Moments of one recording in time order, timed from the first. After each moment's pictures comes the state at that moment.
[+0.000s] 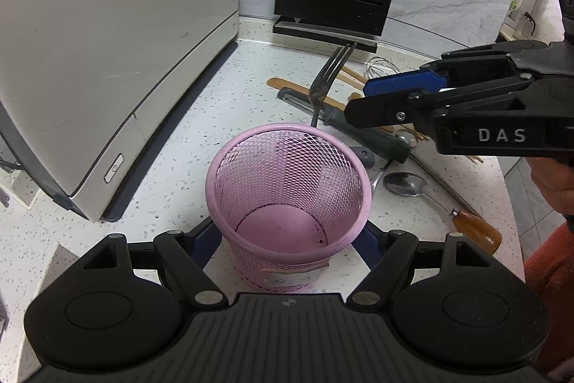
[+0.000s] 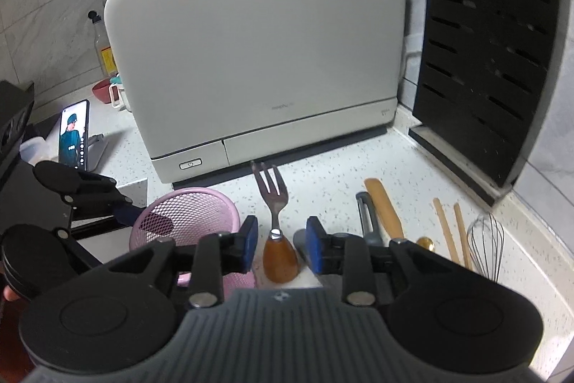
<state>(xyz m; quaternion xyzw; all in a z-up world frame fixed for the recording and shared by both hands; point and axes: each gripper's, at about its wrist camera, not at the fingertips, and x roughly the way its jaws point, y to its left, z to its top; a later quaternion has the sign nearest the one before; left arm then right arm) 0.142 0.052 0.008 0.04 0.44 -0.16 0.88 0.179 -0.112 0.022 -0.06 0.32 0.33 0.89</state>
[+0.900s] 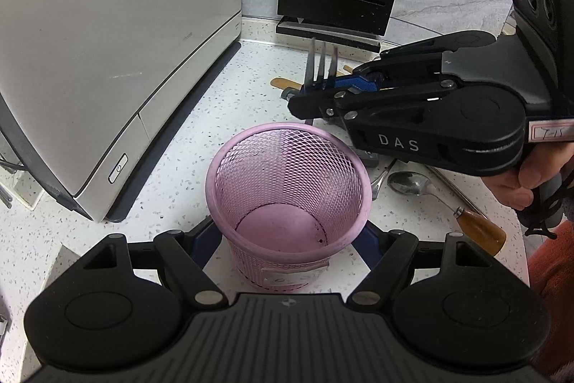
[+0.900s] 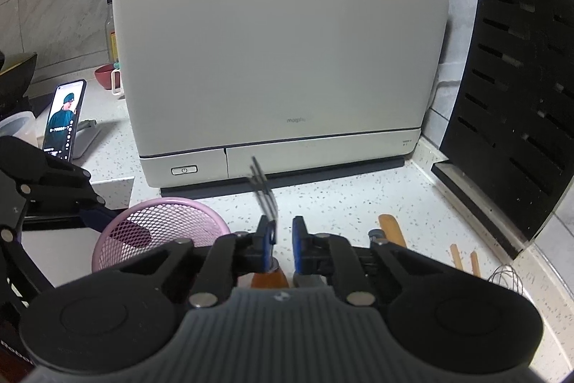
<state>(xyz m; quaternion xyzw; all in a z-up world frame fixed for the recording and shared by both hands) 0.142 0.052 0.007 0.04 0.44 -0.16 0.88 0.198 -0.075 0.000 -0.11 0.27 0.35 0.89</state>
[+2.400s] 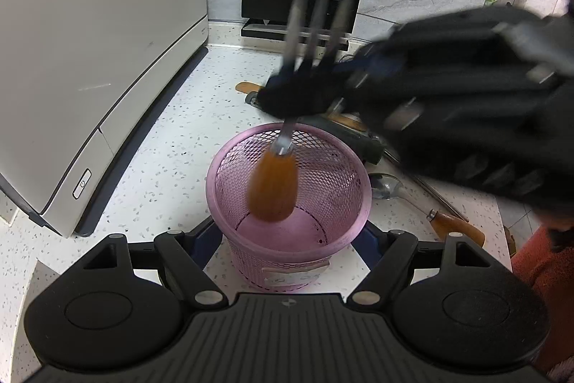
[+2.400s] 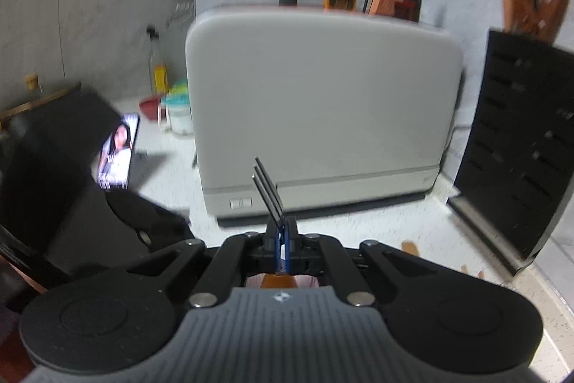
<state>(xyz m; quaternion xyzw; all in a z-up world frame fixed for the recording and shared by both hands) 0.143 0.031 0.006 0.05 0.43 -0.19 0.88 0.155 -0.090 0.040 -0.09 0.23 0.40 0.88</state>
